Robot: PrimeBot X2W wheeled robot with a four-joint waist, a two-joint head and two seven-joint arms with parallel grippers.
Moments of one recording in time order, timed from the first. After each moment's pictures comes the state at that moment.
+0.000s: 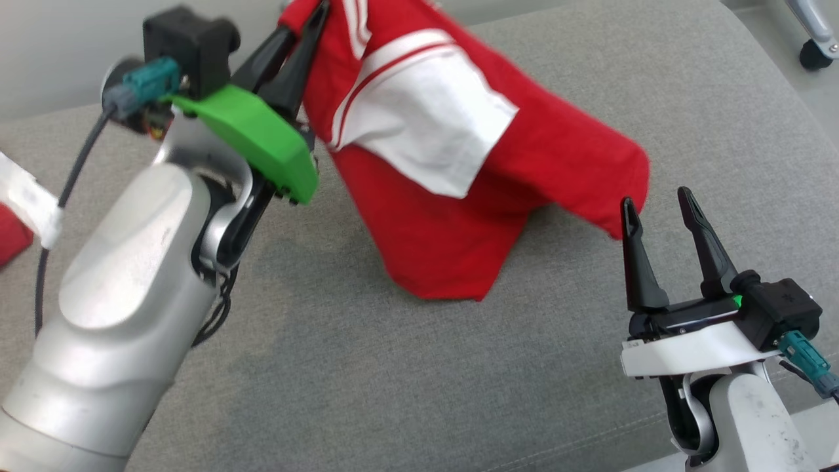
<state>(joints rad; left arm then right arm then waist) -0.91 0.34 -0.65 0.27 -0.70 -0.02 0.04 -0.13 -0.05 0.05 -0.02 0.15 0.13 -0.26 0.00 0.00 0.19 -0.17</state>
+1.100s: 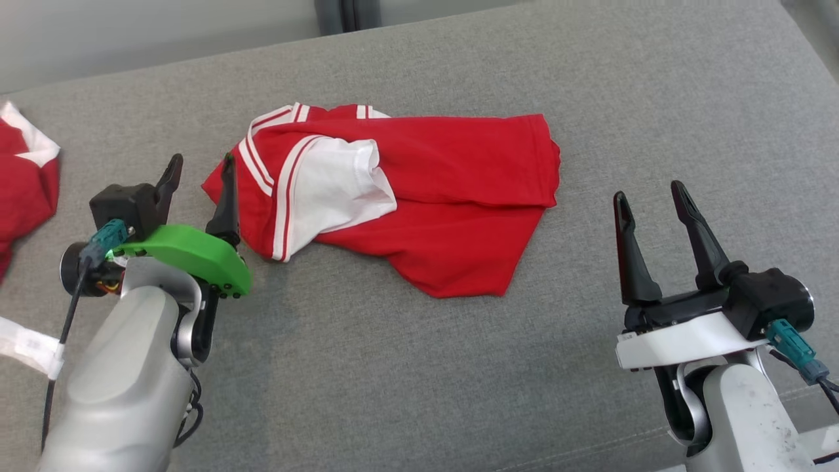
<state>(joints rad) -0.66 0.29 -0.50 0.69 -0.67 0.03 -0.26 -0.17 -0.05 0.05 0.02 0.11 0.13 -0.26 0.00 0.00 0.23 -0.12</state>
